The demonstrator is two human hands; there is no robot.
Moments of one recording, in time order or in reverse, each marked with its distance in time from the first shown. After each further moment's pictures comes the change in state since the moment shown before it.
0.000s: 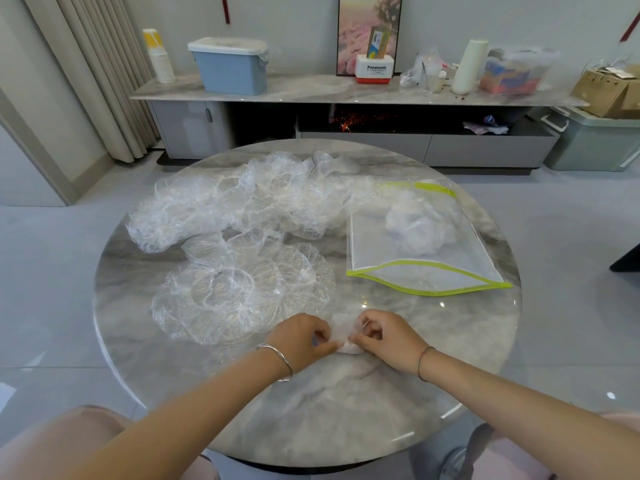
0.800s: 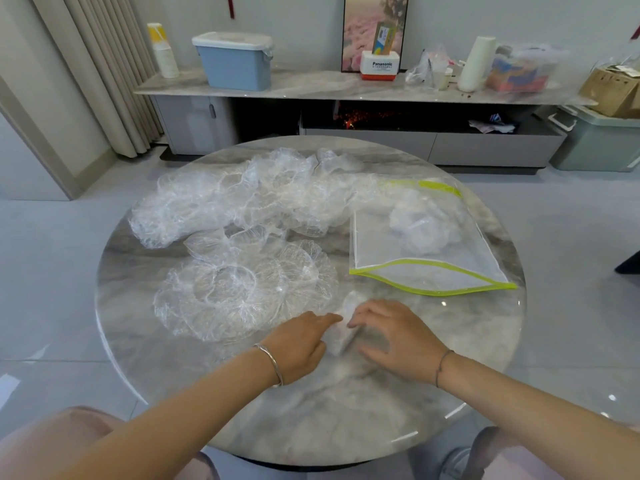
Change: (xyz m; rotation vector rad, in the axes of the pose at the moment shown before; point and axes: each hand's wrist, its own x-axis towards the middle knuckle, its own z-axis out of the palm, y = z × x) left_hand -0.016 0.001 -0.009 0.107 -0.084 0.163; right_hand -0.008 0.000 -0.015 -0.497 0.122 -0.560
